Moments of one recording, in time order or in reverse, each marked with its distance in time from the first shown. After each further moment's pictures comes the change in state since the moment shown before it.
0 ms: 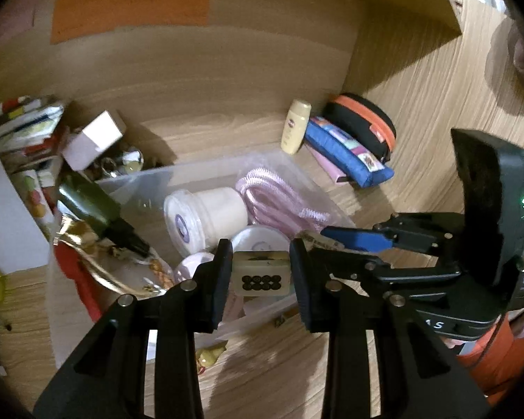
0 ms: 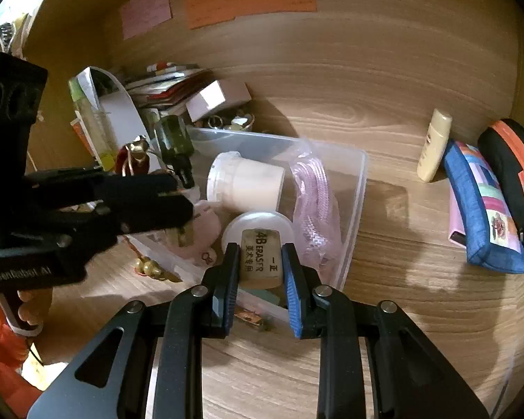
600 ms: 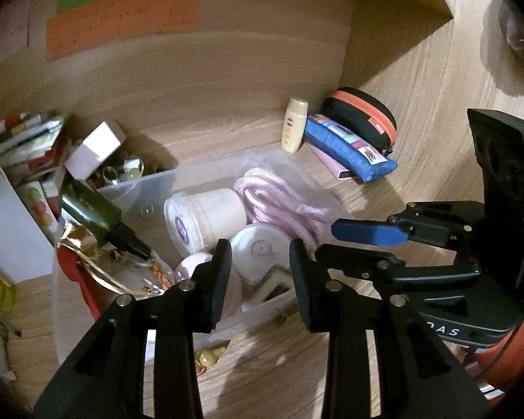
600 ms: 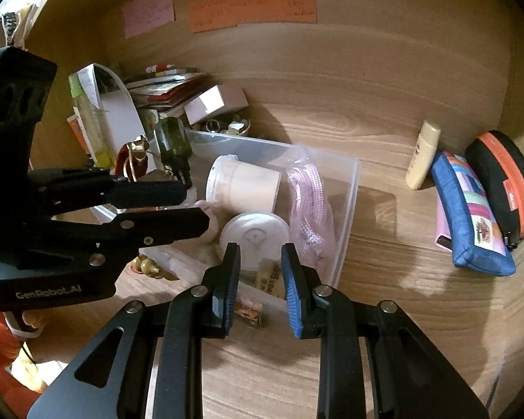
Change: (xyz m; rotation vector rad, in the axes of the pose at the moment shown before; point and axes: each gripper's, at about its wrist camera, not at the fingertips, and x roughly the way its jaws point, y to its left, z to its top) left arm -0.005 -0.014 -0.004 0.058 -0.027 0.047; right arm -0.014 0.010 -0.004 -0.031 -0.028 -0.061
